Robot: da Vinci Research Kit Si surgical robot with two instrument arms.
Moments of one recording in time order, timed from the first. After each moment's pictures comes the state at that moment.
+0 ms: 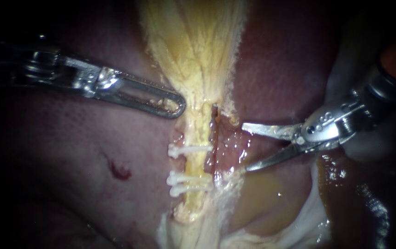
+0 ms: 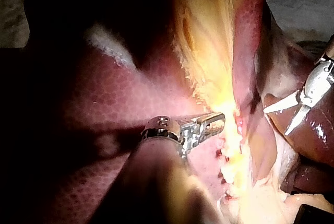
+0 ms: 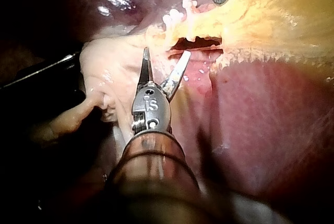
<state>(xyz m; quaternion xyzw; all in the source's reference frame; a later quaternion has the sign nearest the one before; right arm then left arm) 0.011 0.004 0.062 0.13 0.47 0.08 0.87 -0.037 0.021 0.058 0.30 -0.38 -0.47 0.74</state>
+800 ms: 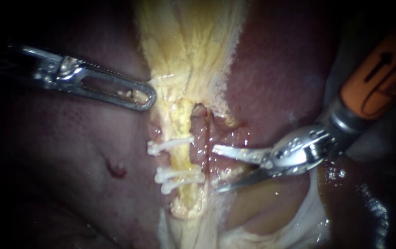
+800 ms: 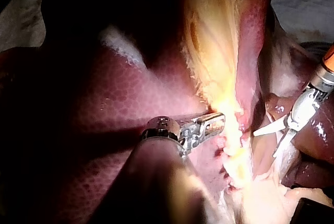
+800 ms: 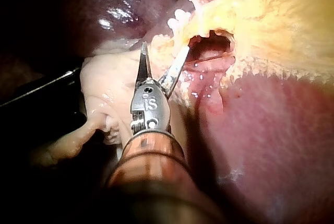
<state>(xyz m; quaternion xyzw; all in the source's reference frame) 0.017 -0.001 0.066 0.20 0.48 0.07 0.85 -0.034 0.022 0.054 0.29 -0.38 -0.48 0.73</state>
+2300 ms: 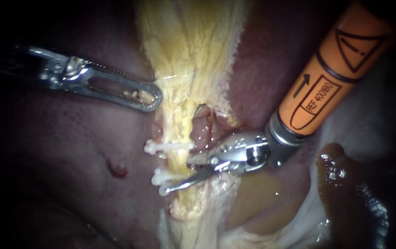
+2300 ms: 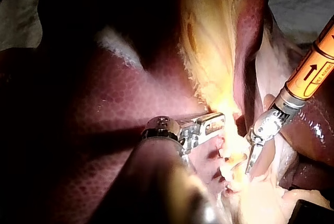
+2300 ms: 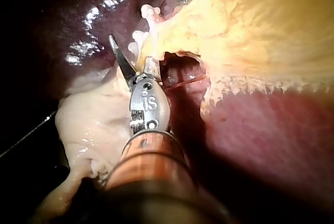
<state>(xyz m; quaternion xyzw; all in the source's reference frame) 0.025 -0.001 0.071 0.38 0.54 0.05 0.75 -0.035 0.022 0.054 0.29 -0.38 -0.48 0.73</state>
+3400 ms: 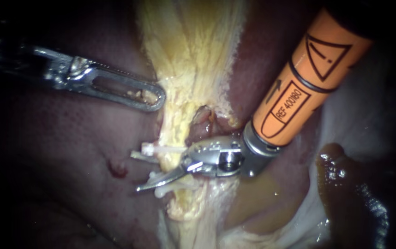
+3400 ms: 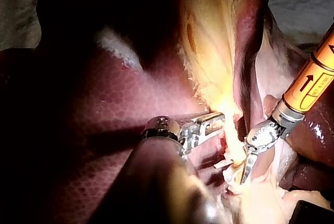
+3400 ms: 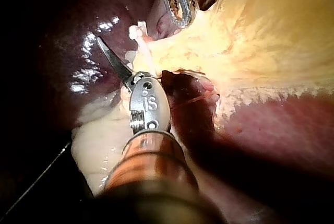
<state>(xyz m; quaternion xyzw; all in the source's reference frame) 0.029 -0.002 0.069 0.41 0.57 0.09 0.70 -0.035 0.022 0.055 0.28 -0.38 -0.48 0.73</state>
